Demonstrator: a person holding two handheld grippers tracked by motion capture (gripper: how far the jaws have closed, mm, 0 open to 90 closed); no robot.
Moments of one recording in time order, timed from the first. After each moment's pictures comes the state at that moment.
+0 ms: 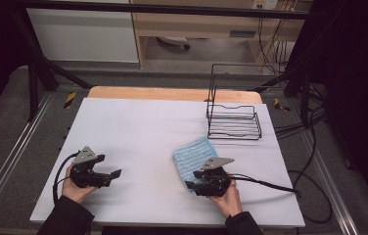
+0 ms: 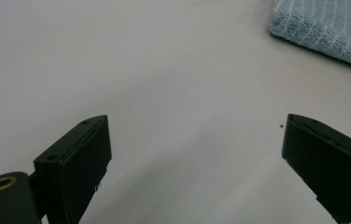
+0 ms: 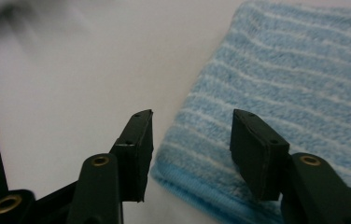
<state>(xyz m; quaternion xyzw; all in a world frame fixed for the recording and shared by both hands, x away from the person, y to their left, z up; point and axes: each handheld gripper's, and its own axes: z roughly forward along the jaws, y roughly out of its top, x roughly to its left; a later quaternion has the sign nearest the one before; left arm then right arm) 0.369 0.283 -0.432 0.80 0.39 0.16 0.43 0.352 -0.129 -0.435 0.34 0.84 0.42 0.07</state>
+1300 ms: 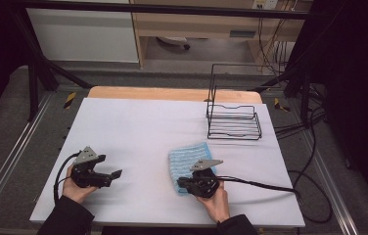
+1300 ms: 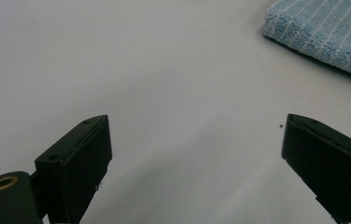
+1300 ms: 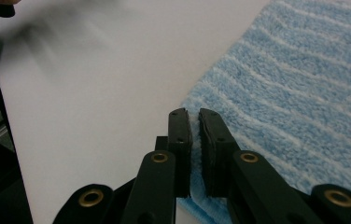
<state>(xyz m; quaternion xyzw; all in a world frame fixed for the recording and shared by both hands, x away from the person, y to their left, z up) 0.370 0.282 -0.433 0.80 0.38 0.15 0.43 0.349 -0.098 -0.441 0.35 0.83 0.43 0.04</state>
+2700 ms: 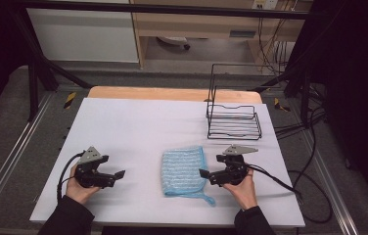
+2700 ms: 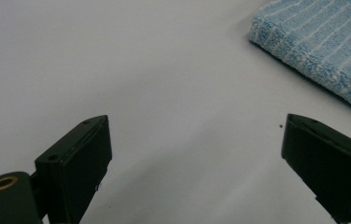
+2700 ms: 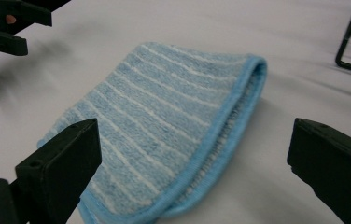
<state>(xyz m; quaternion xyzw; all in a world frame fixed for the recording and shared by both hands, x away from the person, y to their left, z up) 0.370 0.271 -0.433 0.81 0.38 0.15 0.42 0.381 -0.182 -0.428 0.40 0.78 0.47 0.07</state>
